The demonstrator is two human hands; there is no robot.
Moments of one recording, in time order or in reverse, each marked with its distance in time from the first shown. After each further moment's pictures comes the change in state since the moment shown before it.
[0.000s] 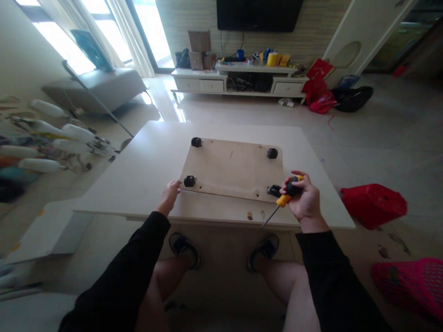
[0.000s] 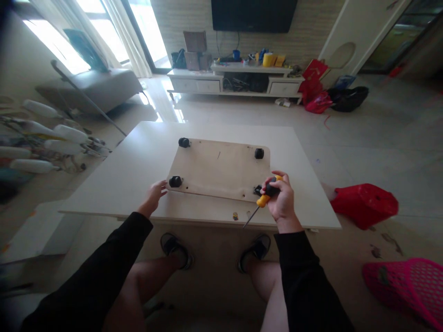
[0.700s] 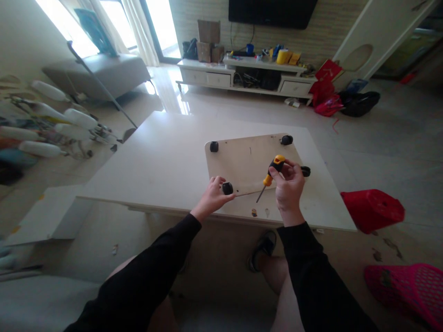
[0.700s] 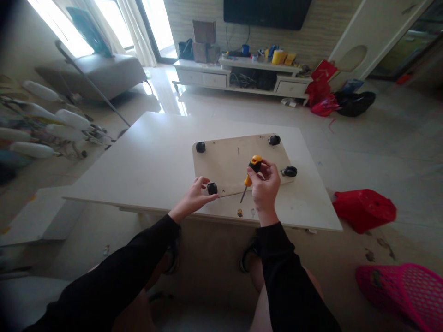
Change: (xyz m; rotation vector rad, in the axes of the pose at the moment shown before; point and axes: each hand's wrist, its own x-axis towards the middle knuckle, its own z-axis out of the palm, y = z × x) left_hand -0.101 0.029 0.081 0.348 -0.343 0.470; right_hand 0.005 0.046 0.057 -0.287 0.010 -0.502
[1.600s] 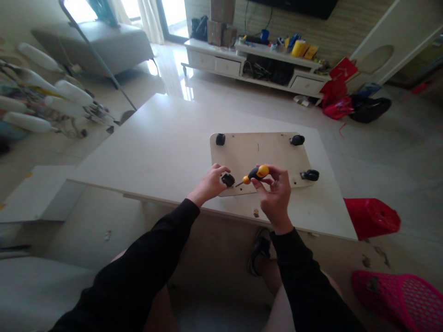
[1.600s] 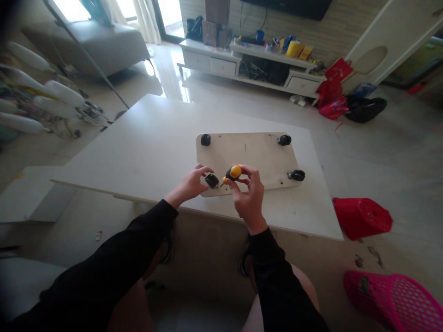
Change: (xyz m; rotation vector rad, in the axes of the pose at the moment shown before) left_hand 0.029 -0.007 -0.022 0.125 -0.058 0.149; right_hand -0.041 -0.002 0.030 -0.143 -0.370 -0.190
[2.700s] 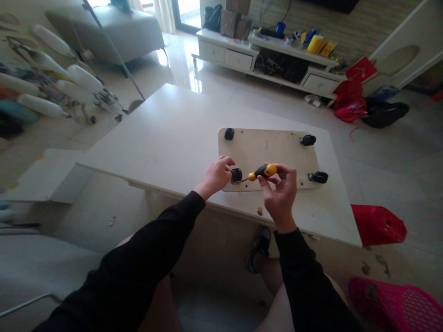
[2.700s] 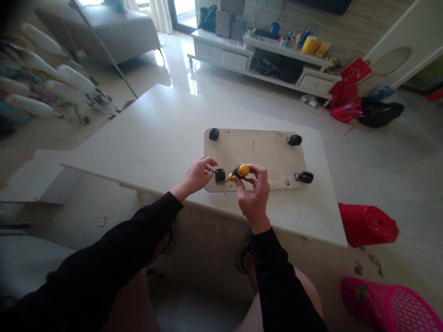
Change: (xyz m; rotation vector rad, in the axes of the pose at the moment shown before) left_hand 0.006 0.011 0.000 -0.161 0.114 -0.131; right_hand -0.004 0.008 0.003 -0.072 -0.006 -0.090
